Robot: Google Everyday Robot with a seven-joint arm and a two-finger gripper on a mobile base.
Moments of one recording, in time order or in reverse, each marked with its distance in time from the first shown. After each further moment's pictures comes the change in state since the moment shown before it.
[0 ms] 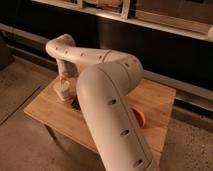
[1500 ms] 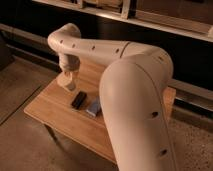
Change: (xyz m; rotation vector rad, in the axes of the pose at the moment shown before) arm 0.016 -0.012 -0.094 -0.058 -0.215 0.013
